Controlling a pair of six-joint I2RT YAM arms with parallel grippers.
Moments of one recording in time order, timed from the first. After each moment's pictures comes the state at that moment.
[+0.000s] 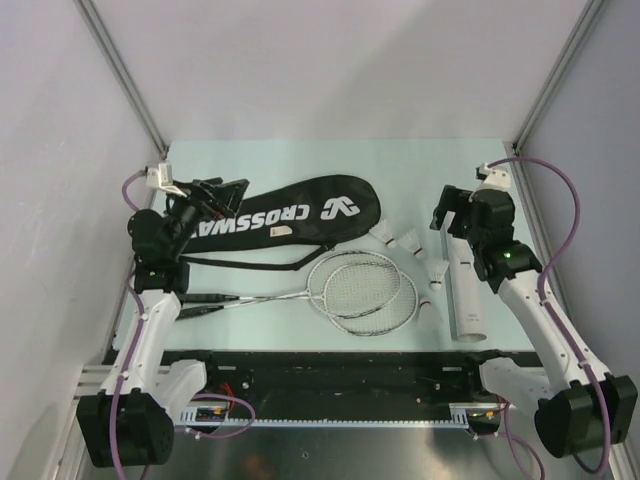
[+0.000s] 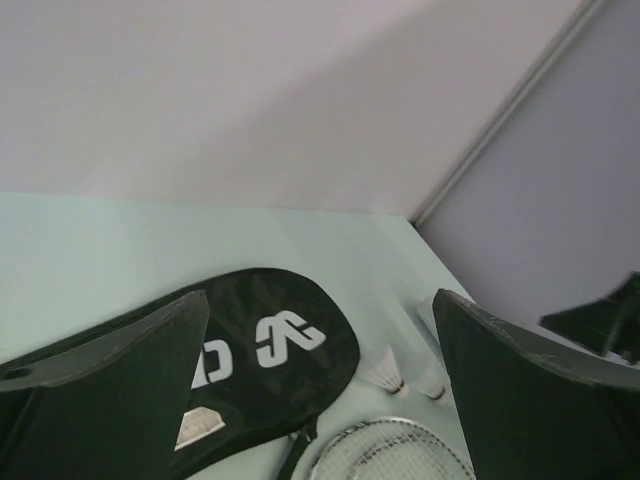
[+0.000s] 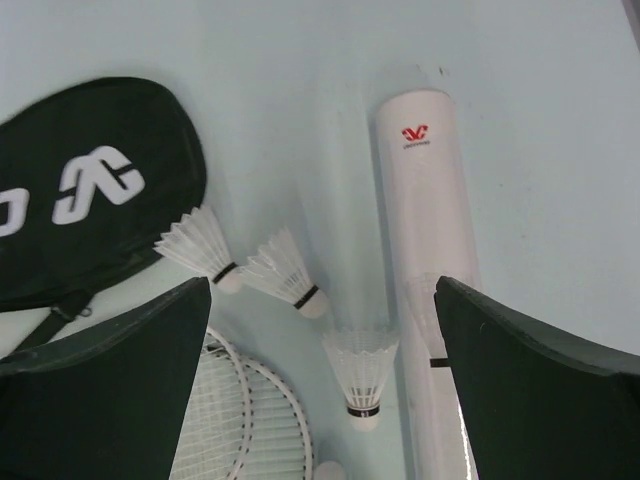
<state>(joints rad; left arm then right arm) 0.05 0.91 0.69 0.43 0.48 -0.58 0.22 0.99 0.90 -0.32 0.21 0.30</state>
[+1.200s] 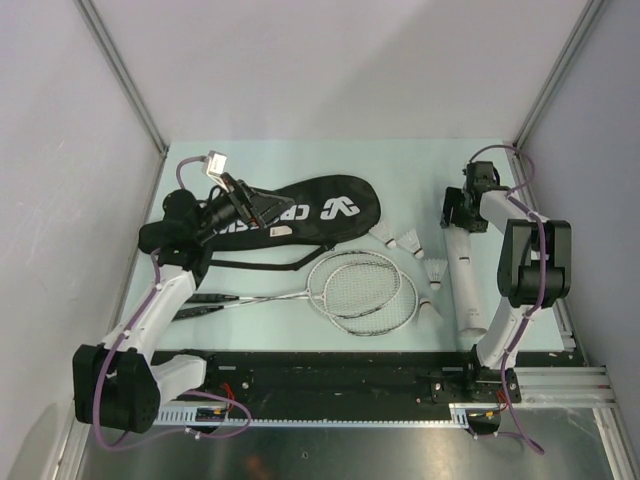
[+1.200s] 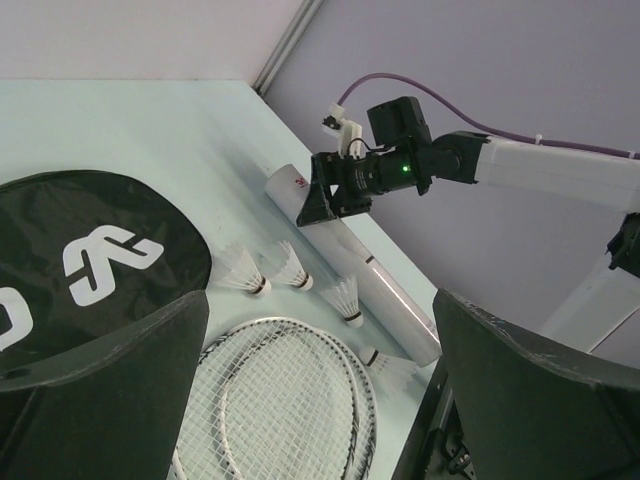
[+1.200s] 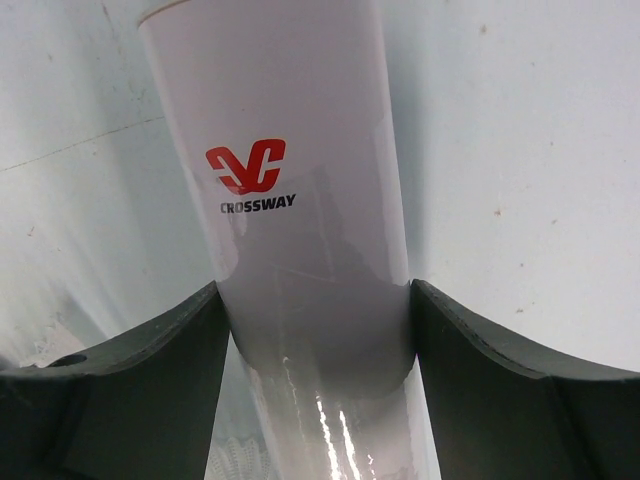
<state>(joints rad) -0.15 1.11 0.76 0.45 0.77 -0.68 -0.04 1.87 1.28 -0.44 0.03 0.15</state>
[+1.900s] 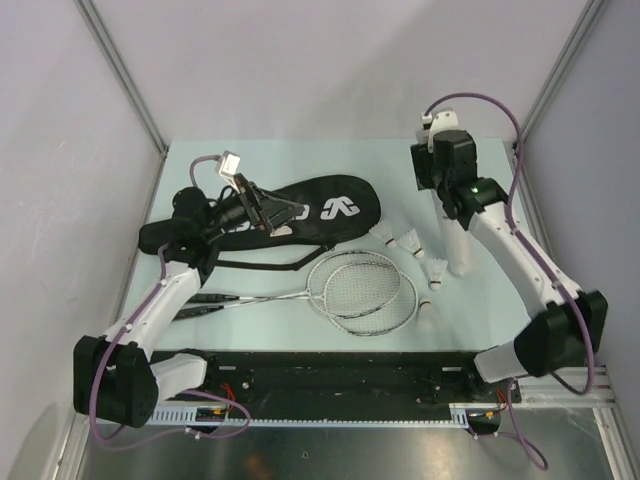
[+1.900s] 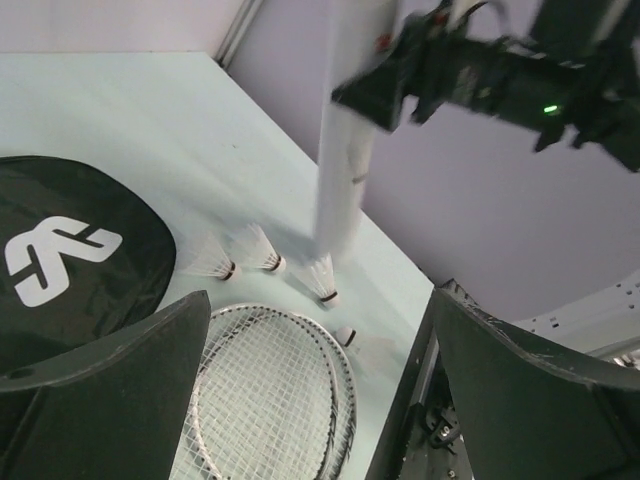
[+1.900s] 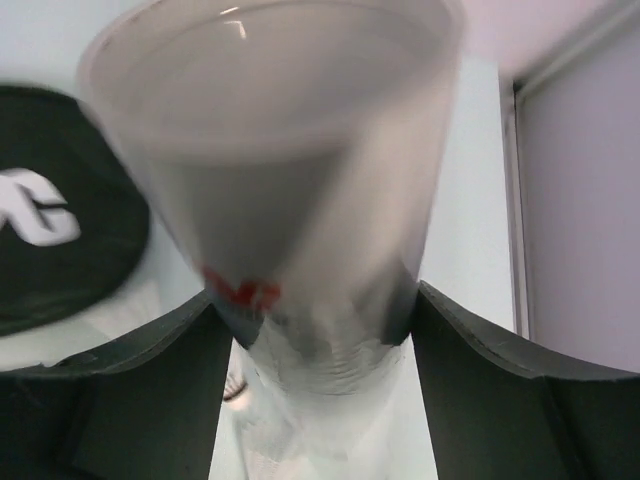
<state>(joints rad) -0.21 1.14 0.78 0.45 0.80 -0.68 0.32 1.48 1.37 -0.42 0.40 -0.10</state>
